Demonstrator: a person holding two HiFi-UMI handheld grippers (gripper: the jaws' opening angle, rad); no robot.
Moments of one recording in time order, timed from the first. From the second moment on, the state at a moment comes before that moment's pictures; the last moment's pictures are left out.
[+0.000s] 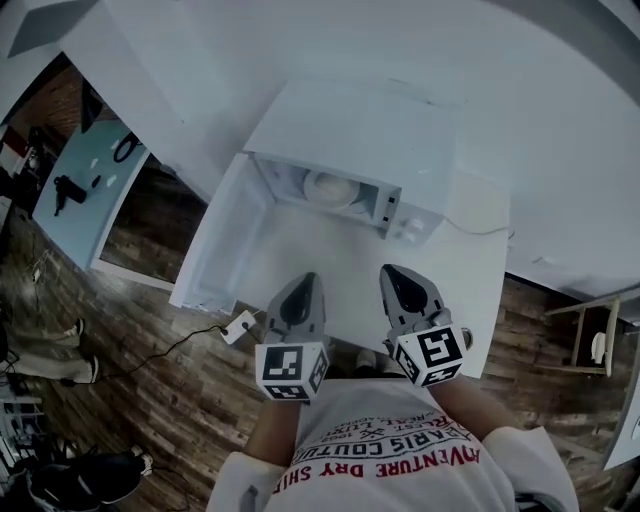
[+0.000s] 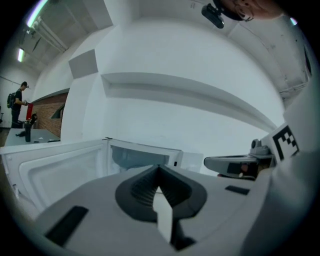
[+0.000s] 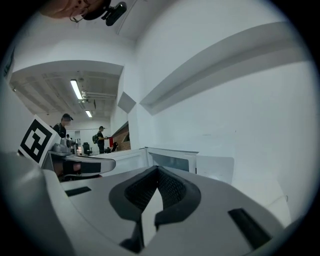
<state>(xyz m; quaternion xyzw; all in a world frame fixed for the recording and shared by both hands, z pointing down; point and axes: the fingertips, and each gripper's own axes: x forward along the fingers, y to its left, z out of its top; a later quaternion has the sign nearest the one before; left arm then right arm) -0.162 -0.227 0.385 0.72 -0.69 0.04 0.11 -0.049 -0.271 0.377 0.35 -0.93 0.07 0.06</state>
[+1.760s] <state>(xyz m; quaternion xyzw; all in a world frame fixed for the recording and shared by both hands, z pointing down) -0.246 -0.458 0.588 0.61 -0.52 -0.18 0.58 -0.124 -0.375 0.538 0.40 -0.86 0.22 0.21</state>
